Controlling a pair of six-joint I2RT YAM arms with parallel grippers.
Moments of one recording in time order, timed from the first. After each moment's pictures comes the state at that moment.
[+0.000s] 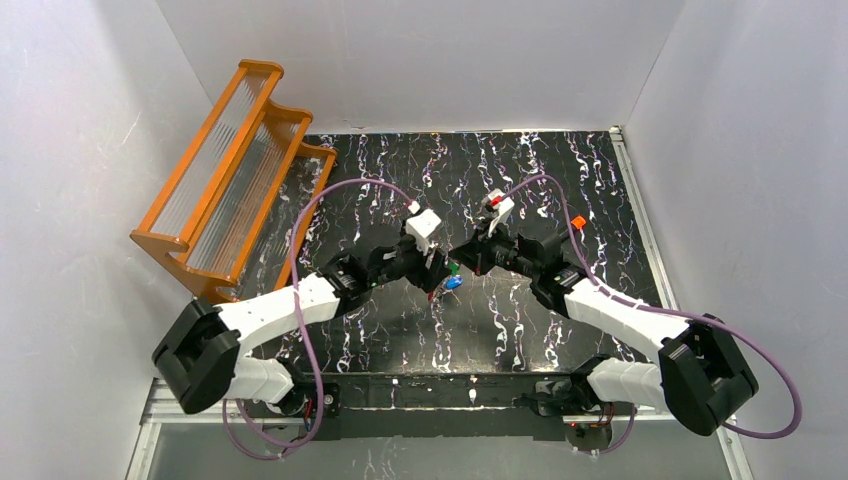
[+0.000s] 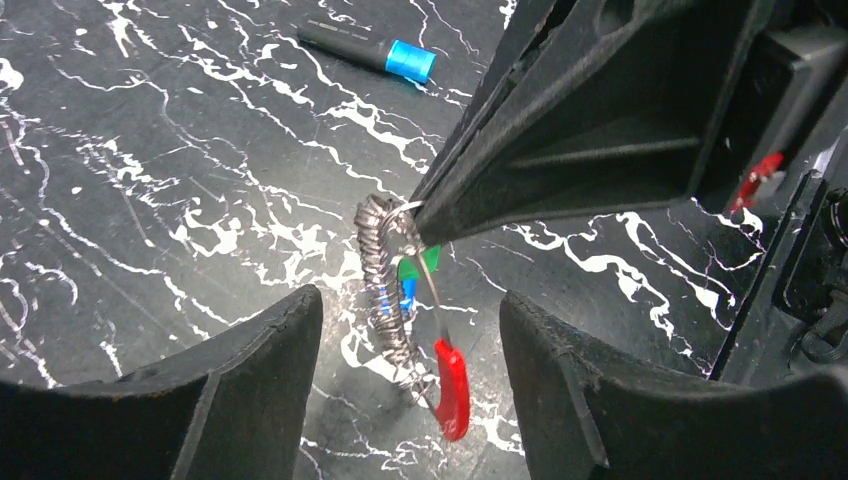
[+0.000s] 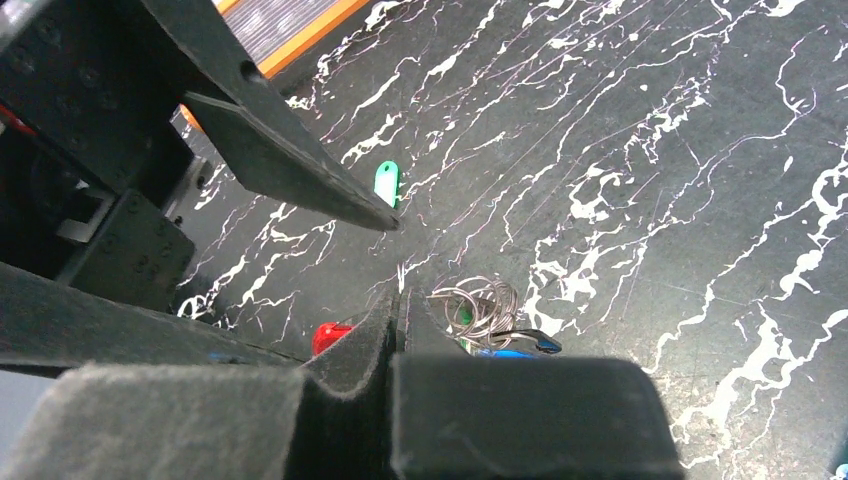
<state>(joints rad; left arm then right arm) -0.83 1.27 0.72 0.17 0.14 -0.07 0.64 1.18 0.58 0.34 -0.39 0.32</state>
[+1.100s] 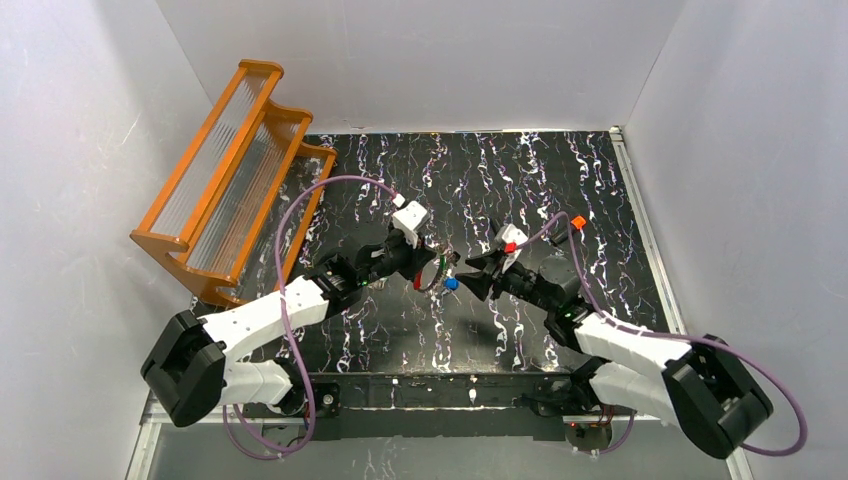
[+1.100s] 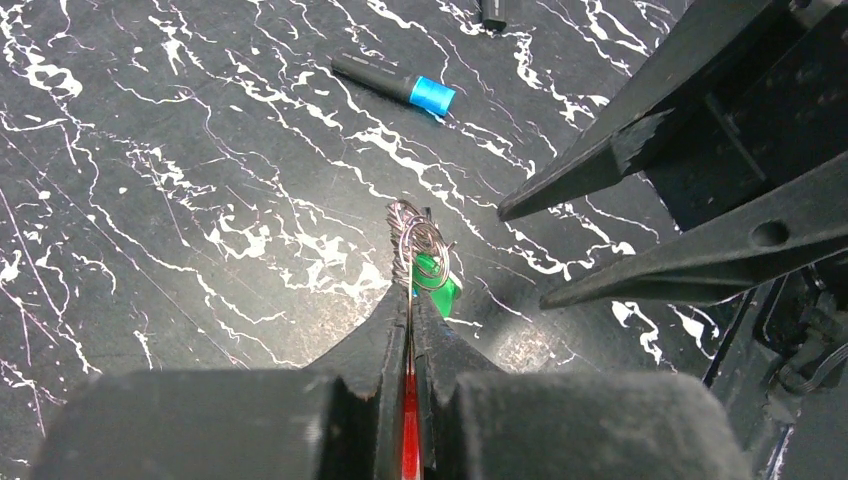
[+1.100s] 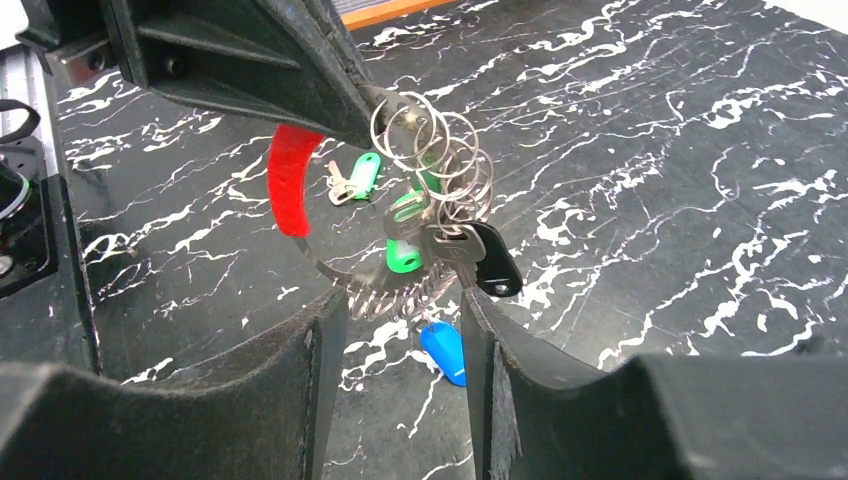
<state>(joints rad) -0.79 1.23 0.72 0.18 0.14 -0.10 0.65 1.03 0.26 0.69 -0.40 0.08</state>
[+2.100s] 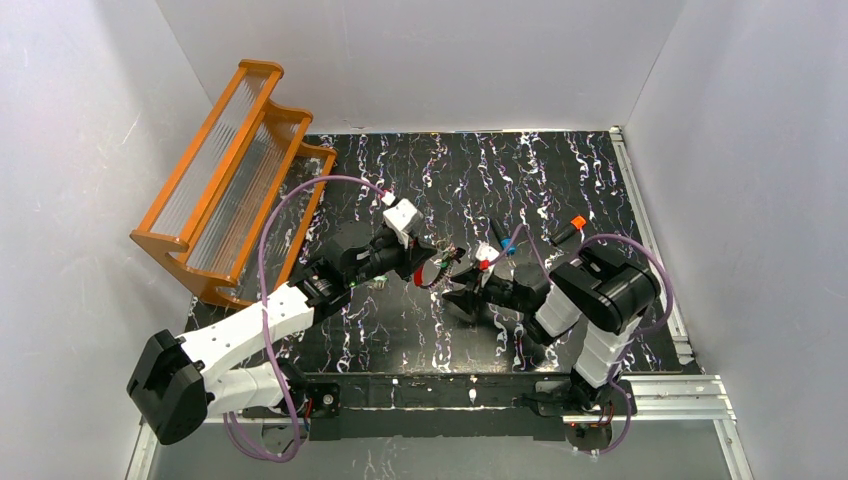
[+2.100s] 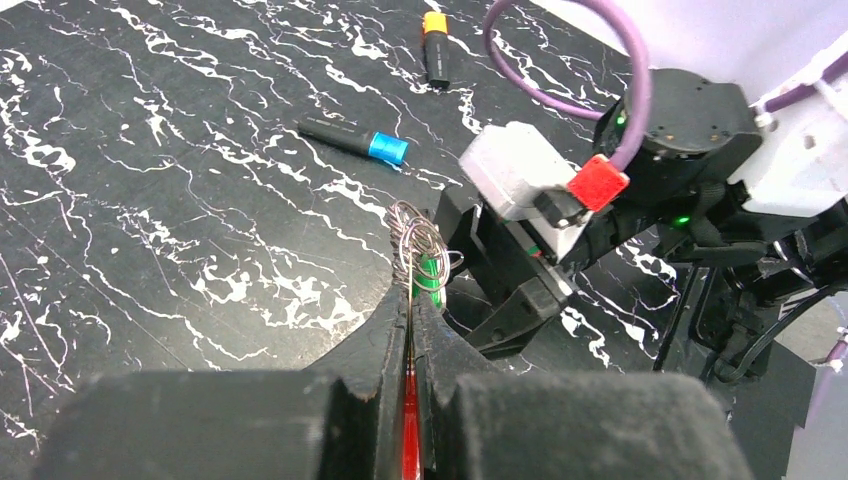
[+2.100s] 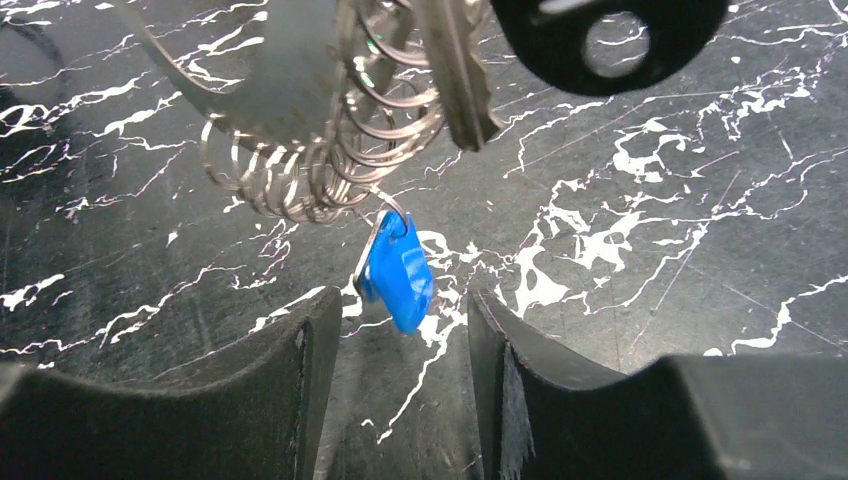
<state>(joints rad) -0.78 1.12 0.72 0.18 0.21 -0.11 0.65 1.78 0.23 1.39 -0.54 -0.01</state>
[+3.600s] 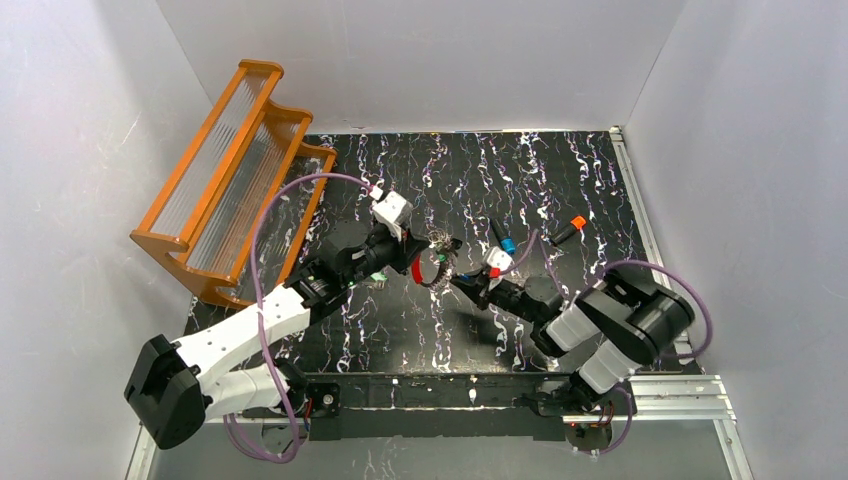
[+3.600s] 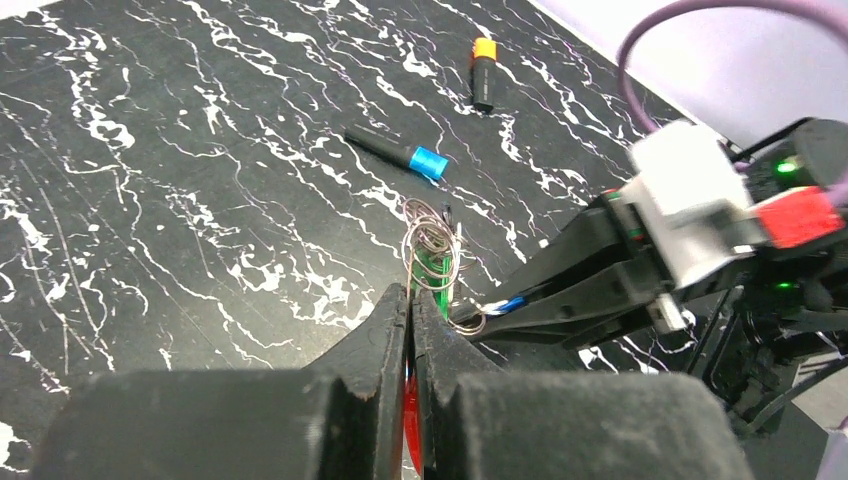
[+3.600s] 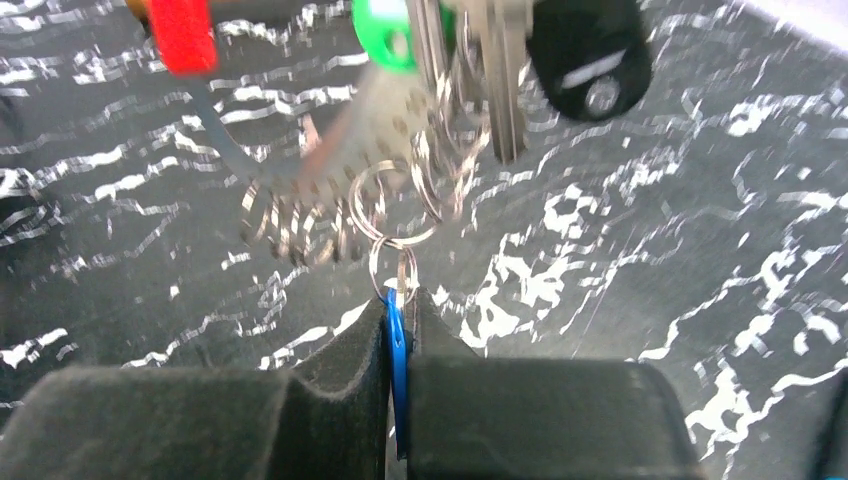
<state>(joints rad) -0.77 1.10 0.72 0.17 0.12 -0.17 0.72 1.63 0.15 1.43 -0.36 -0.04</state>
